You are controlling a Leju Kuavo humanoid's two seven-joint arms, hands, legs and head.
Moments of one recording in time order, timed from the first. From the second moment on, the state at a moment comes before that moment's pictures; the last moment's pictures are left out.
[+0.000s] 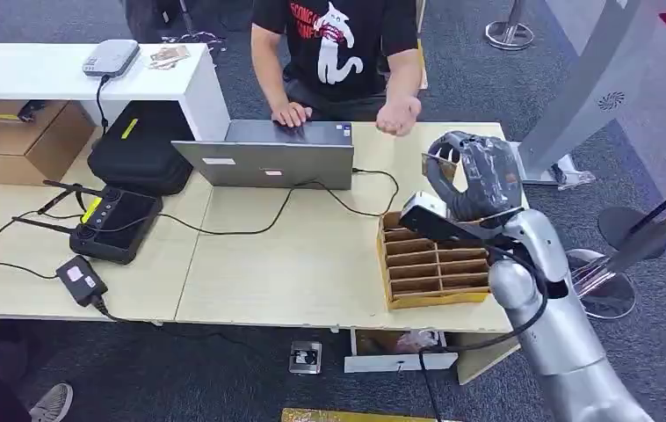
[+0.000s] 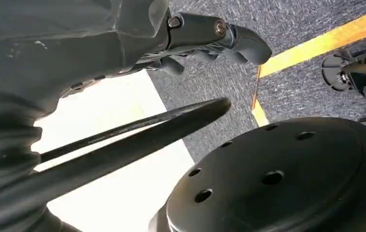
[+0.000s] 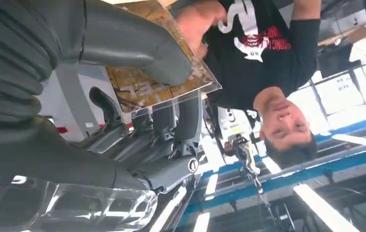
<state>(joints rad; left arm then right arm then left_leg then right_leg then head) -0.12 0.08 -1.55 -0.03 1.28 -0.21 -0.08 -0.60 -0.15 0.32 -1.37 0.92 -0.19 -0.29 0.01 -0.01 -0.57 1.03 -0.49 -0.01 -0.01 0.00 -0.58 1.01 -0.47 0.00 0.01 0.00</state>
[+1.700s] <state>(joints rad) -0.11 0.08 -1.55 -0.03 1.38 -0.21 -0.08 -0.77 -0.07 0.38 -1.15 0.65 -0.06 -0.35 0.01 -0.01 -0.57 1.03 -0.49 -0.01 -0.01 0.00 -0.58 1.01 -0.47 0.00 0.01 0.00</state>
